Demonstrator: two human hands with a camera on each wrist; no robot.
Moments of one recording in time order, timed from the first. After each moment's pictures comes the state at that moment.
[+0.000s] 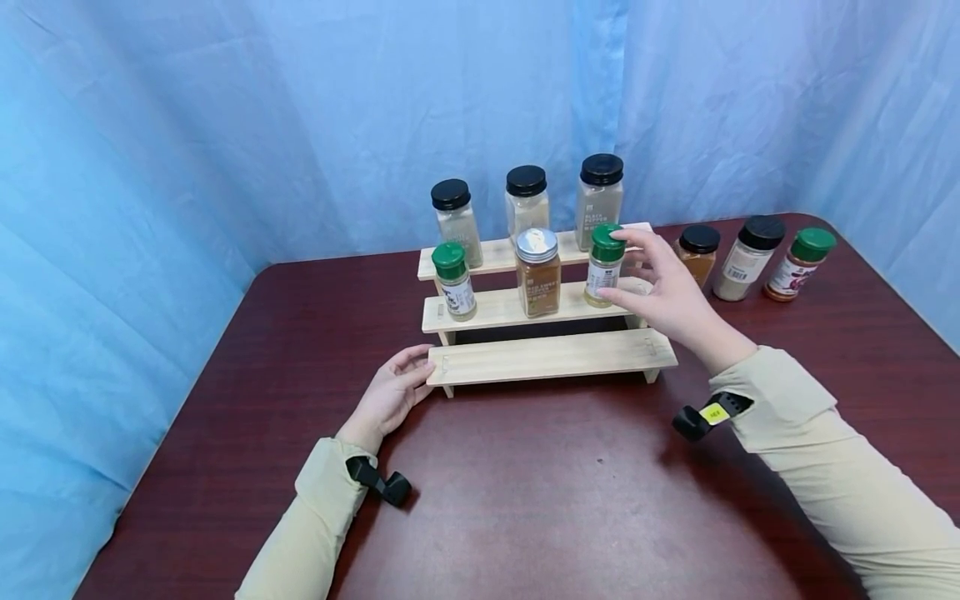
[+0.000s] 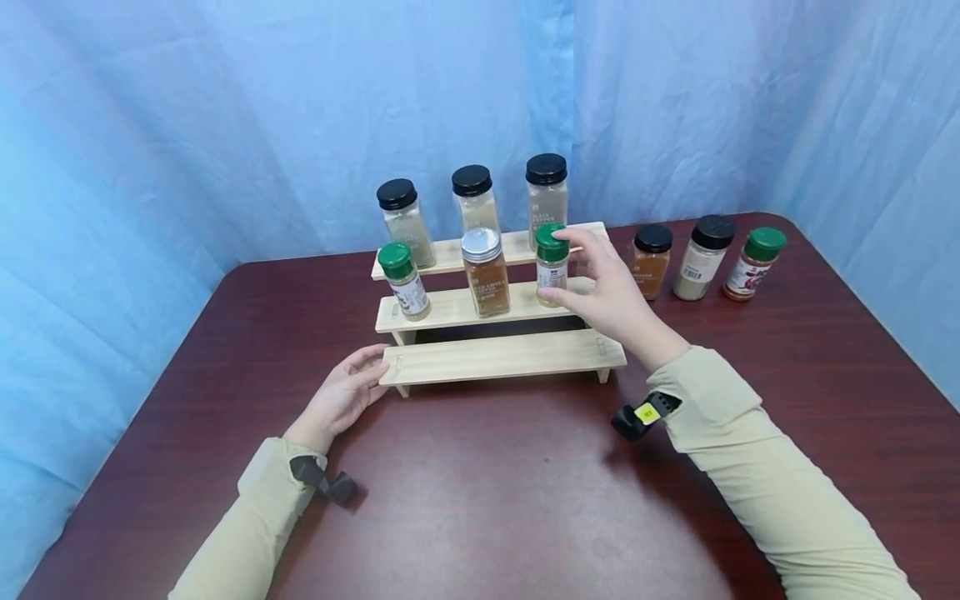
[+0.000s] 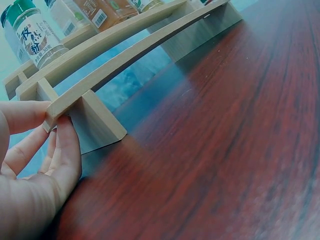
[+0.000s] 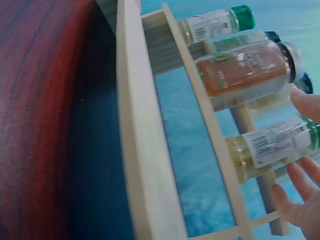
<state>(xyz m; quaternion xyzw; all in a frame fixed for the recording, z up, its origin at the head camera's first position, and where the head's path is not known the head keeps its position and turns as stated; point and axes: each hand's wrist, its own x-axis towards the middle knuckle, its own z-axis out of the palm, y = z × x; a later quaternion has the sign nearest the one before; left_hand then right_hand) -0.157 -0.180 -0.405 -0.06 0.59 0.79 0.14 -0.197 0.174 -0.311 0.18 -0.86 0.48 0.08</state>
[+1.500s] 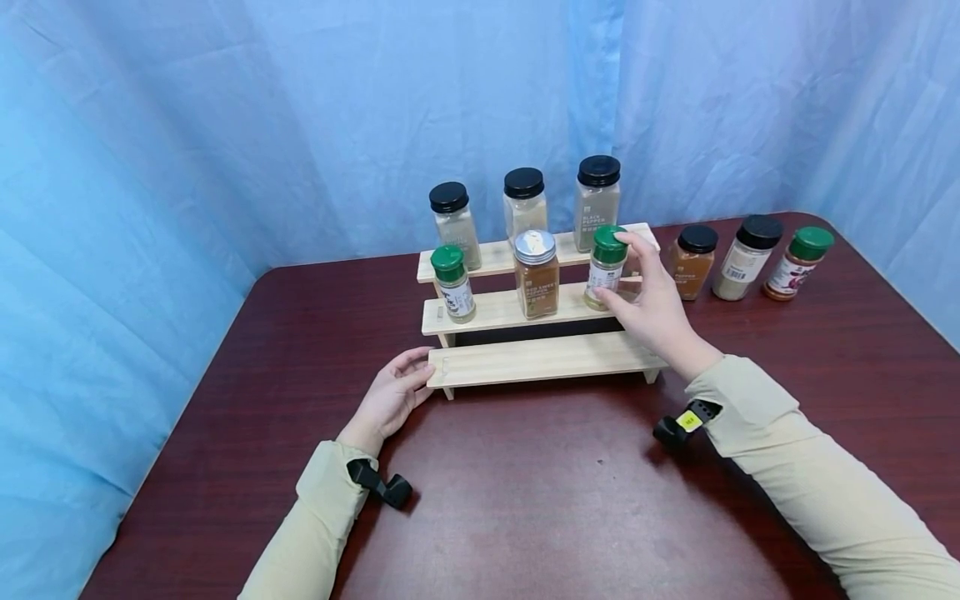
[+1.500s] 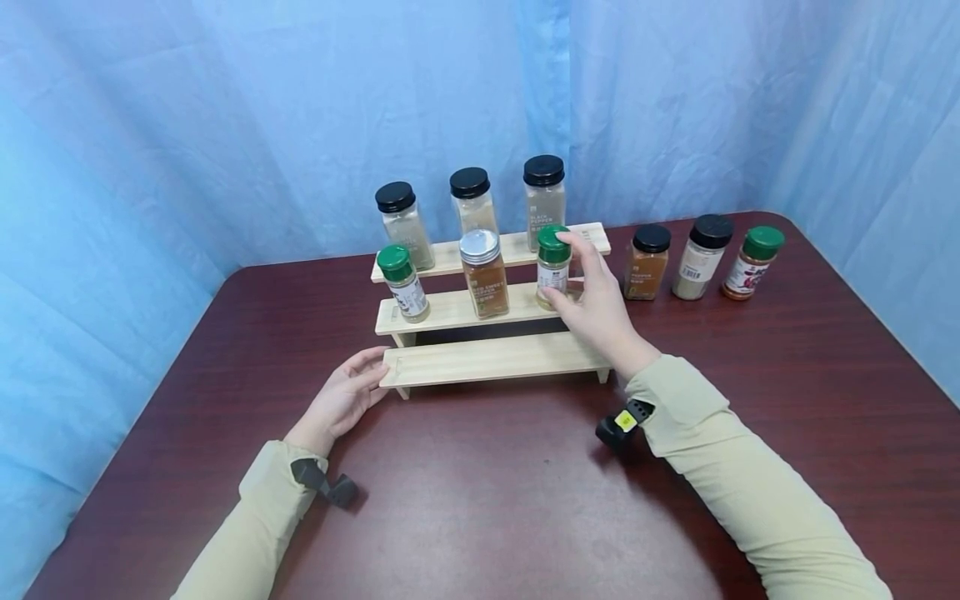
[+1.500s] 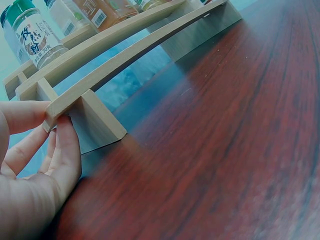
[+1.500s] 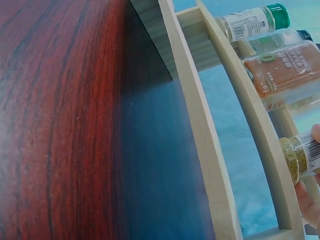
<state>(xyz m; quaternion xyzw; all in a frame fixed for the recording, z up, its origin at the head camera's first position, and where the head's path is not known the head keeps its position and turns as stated) -0.156 -0.179 -0.405 -0.07 0.60 0.79 0.14 -0.199 0.161 -0.339 0.18 -0.85 0.46 0.19</state>
